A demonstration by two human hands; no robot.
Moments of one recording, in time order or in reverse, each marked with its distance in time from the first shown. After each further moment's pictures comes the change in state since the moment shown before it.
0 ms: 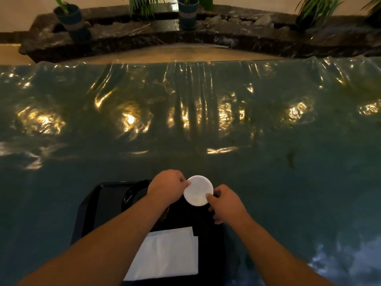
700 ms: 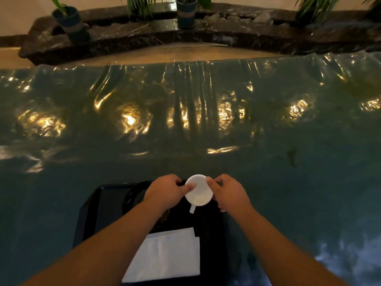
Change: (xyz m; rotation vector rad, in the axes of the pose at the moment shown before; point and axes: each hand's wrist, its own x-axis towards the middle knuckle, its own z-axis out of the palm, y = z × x) left_hand -0.007 -0.008 0.002 -0.061 -0.060 -0.039; right_hand 0.014 -0.015 -0.015 -0.115 0.106 -0.112
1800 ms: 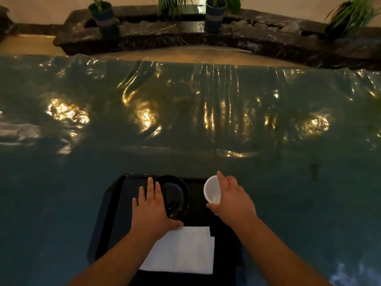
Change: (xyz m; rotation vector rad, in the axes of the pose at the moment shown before) left_hand -0.058 -0.103 0.031 0.181 0.095 -0.202; right_hand -0.024 -0.026 0.039 -0.554 0.050 -0.323
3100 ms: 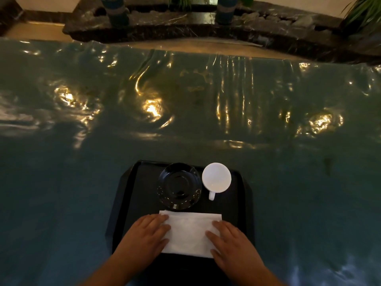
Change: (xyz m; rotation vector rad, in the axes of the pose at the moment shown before) left_hand -0.051 -0.120 0.086 0.134 0.384 0.747; right_hand -0.102 0.032 0.121 -0.216 0.006 -0.581
